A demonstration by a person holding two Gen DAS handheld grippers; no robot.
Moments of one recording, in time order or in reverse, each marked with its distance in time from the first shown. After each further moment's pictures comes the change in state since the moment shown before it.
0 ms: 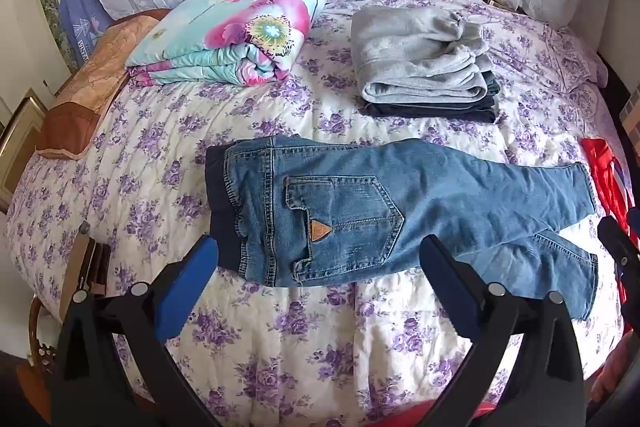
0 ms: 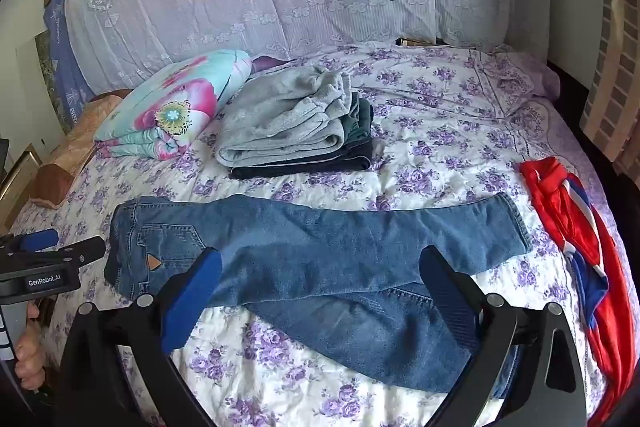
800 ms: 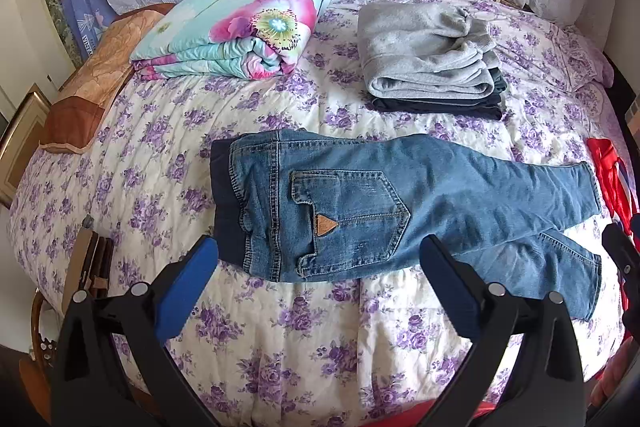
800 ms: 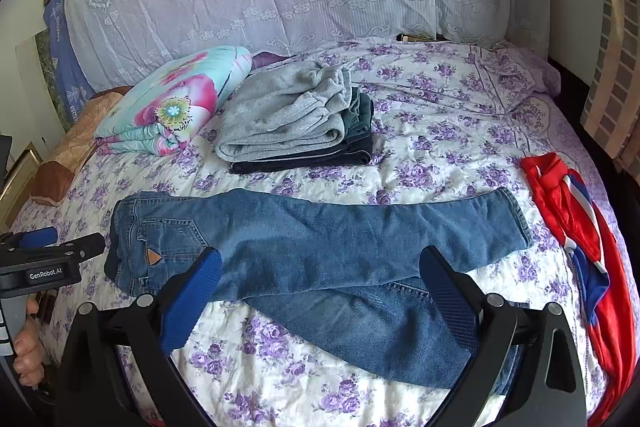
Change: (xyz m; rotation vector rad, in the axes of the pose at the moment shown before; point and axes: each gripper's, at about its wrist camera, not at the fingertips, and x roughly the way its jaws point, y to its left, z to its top) left arm 0.005 0.004 -0.005 -0.007 0.019 0.034; right arm 0.001 -0.003 -0.003 0.013 0.008 0.012
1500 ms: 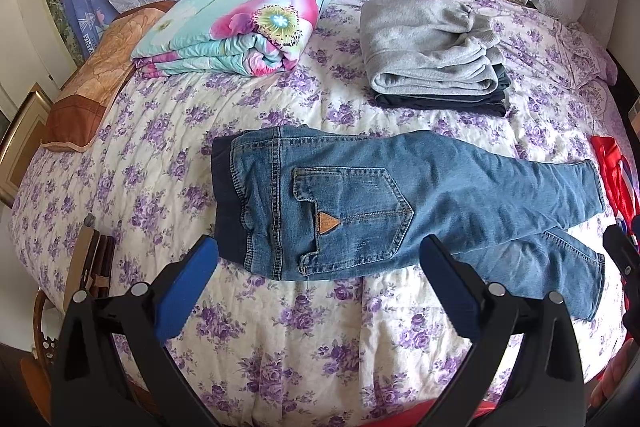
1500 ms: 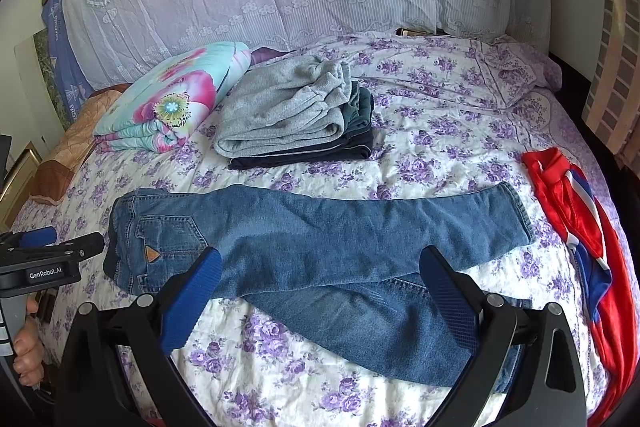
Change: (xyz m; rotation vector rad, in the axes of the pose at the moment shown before) left arm 0.005 0.001 -0.002 0.002 0.013 0.011; right arm 0.002 0.000 -0.004 -0.001 0.008 0.000
